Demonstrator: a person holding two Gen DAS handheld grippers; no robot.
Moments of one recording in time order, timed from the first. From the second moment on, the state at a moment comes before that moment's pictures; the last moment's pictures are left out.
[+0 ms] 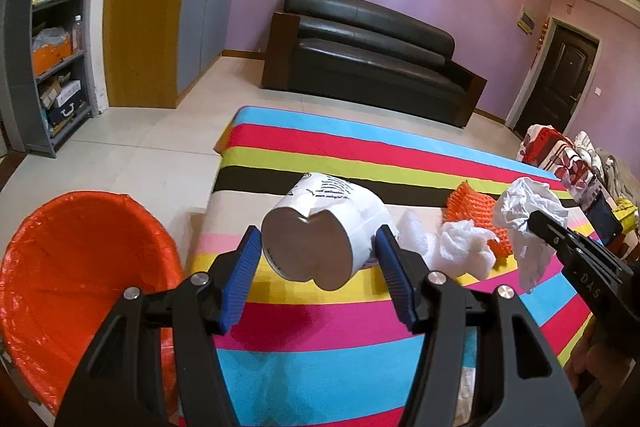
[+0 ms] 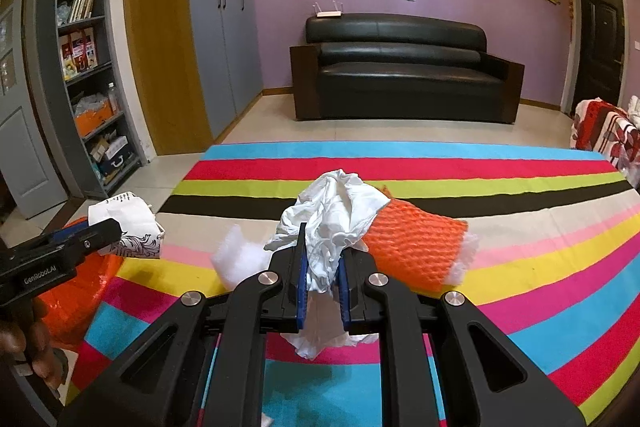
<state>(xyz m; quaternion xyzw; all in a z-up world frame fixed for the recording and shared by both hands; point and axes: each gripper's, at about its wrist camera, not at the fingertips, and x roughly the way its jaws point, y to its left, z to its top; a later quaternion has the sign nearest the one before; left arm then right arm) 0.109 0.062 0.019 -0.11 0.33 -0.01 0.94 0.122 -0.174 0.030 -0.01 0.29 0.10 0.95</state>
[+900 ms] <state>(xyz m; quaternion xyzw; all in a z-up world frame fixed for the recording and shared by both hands) 0.026 0.183 0.050 -0.13 0.29 0.10 0.94 0.108 -0.039 0.041 -0.03 0.28 0.20 0.94</state>
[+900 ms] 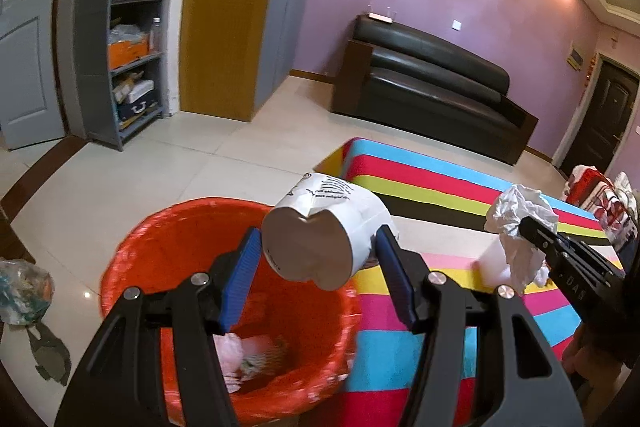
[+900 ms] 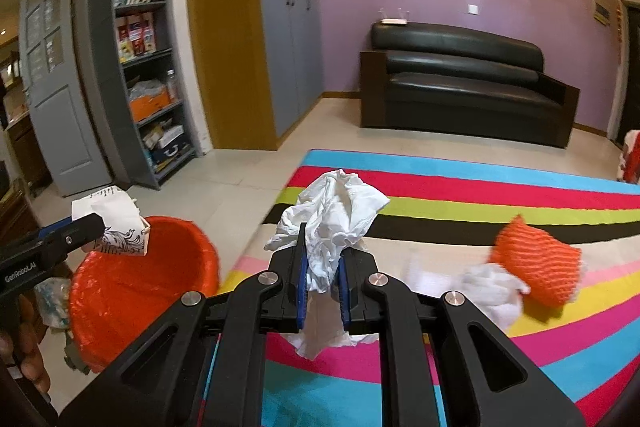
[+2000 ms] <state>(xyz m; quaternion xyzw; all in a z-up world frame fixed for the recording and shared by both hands) -0.041 0.263 0.049 -0.14 0.30 0.19 0.92 0.063 0.112 0.015 -0.08 0.31 0.32 0.89</state>
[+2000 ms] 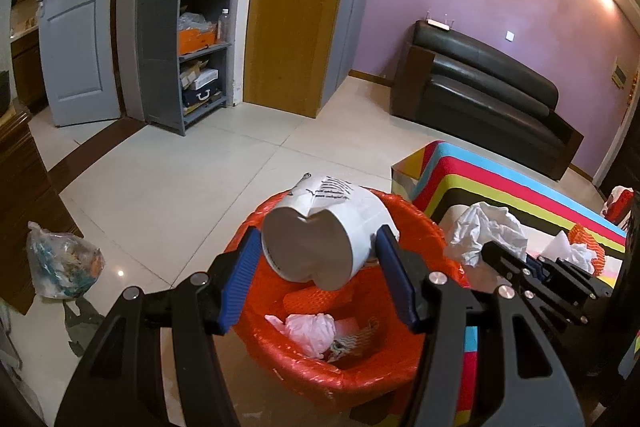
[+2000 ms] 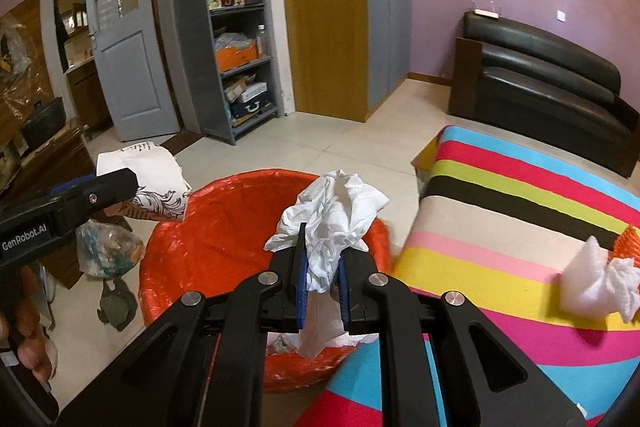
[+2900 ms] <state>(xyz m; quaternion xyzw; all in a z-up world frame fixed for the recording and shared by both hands) -0.042 0.273 0.046 -0.16 0.30 0.20 0.92 0.059 0.126 -0.001 -0.09 0.32 0.35 0.88</state>
